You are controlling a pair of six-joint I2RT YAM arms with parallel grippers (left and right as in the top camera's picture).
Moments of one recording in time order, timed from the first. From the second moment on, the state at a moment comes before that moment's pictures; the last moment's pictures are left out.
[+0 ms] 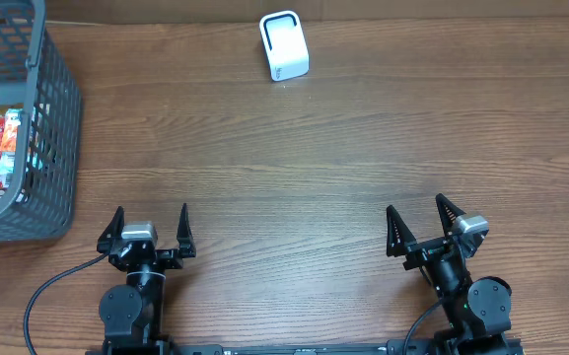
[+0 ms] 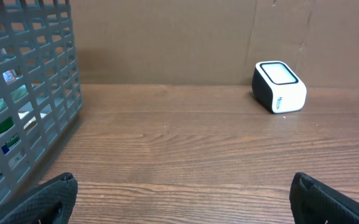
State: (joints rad) left arm 0.02 0.02 0.01 -0.08 -0.01 -0.02; right arm 0.20 0.01 0.02 -0.03 -0.09 0.25
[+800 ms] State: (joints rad) left arm 0.02 0.02 0.13 -0.31 0.17 -0.10; right arm 0.20 0.01 0.02 -0.03 -0.09 0.25
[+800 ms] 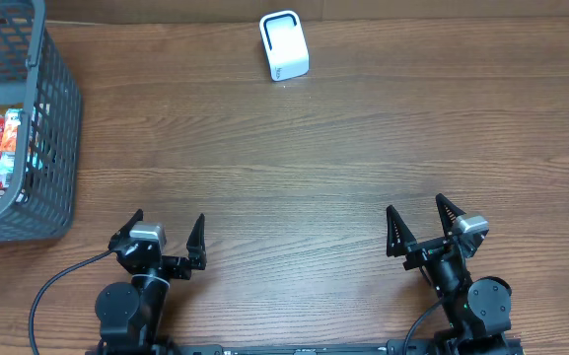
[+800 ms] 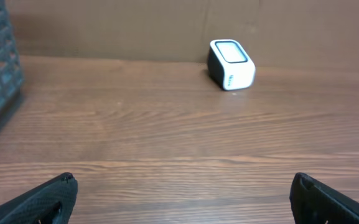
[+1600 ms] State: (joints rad) left arm 0.02 0.94 1.72 -1.40 0.25 0.00; right arm 0.20 0.01 0.02 -0.03 -0.09 0.25
